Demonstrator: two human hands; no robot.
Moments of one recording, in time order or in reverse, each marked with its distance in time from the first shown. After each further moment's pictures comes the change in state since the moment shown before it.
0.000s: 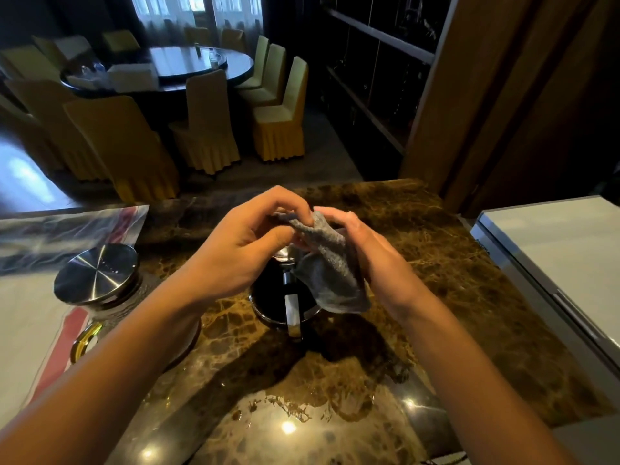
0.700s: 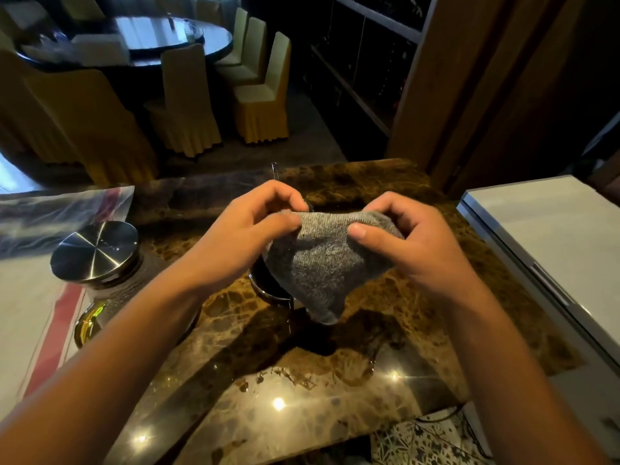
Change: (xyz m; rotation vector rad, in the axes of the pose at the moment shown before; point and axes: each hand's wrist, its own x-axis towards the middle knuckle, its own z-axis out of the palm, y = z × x) left_hand -0.019 -0.009 -0.001 -0.124 0.036 -0.288; right_hand -0.038 -0.023 -0.009 -0.231 0.137 -0.184
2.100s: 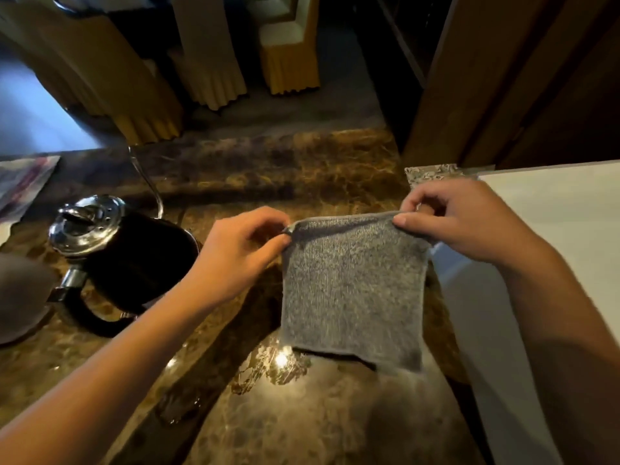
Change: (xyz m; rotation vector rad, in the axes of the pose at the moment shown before) left_hand 0.154 -0.055 0.225 0.569 0.193 -0.053; right_hand 0.078 0.175 -0.317 -0.494 -0.283 0.120
